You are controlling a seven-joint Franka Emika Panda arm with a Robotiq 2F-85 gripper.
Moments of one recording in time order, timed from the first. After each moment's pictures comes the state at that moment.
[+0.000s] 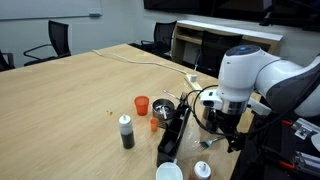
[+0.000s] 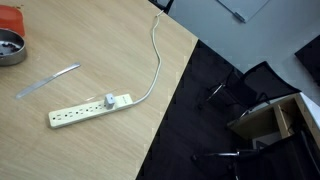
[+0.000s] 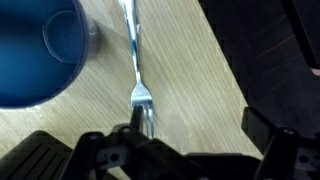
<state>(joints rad) 0.29 0.29 0.25 -2.56 -0.05 2.72 -0.43</state>
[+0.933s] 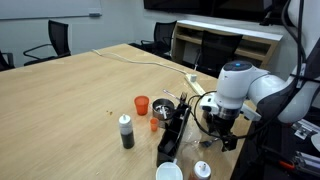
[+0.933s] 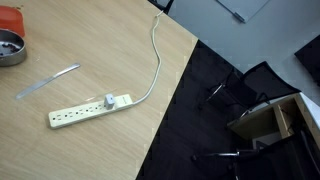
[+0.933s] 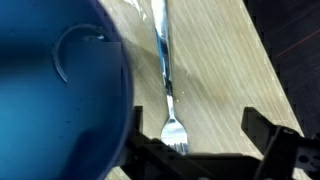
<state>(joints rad) 0.24 0.45 0.19 -2.55 -0.24 2.91 -0.33</state>
